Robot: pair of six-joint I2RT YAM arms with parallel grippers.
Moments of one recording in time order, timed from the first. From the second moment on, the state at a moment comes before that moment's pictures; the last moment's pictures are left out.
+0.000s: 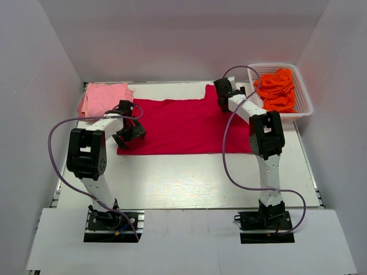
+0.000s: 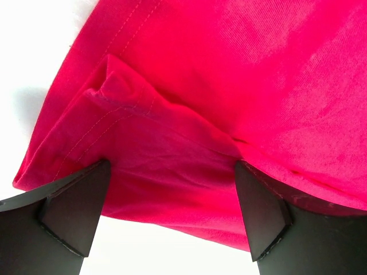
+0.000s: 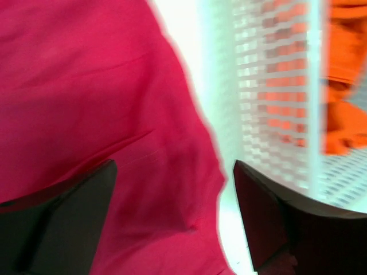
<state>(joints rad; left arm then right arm) -0.13 1.83 1.19 -0.62 -0.12 -0.71 0.36 2.25 1.80 -0.52 0.72 0.03</state>
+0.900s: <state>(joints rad) -0.13 1.59 0.90 -0.47 -0.01 -0.71 0.35 1.58 0.85 -0.31 0.05 0.49</state>
